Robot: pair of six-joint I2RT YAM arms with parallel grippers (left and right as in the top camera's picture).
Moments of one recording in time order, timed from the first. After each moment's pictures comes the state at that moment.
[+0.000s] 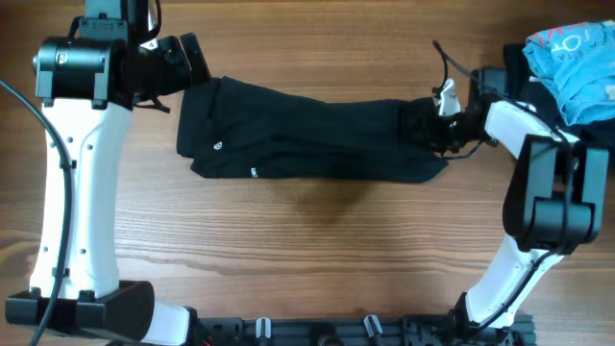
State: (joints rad) left arm -0.08 1.65 1.95 -1.32 -0.06 -0.39; right arm -0.12 2.07 1.25 -0.58 -0.63 0.08
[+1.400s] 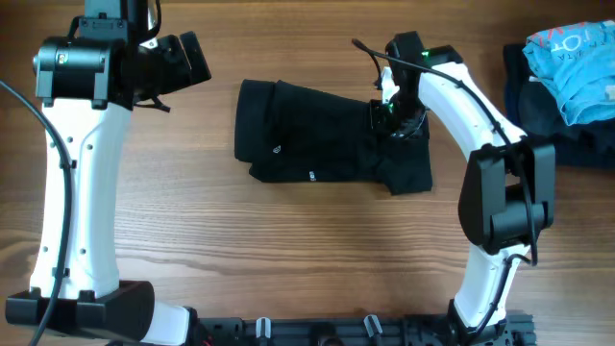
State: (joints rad) left arm -0.08 1.65 1.95 -1.31 -0.06 -0.39; right arm 0.23 2.09 1.64 -1.11 -0.26 0.21
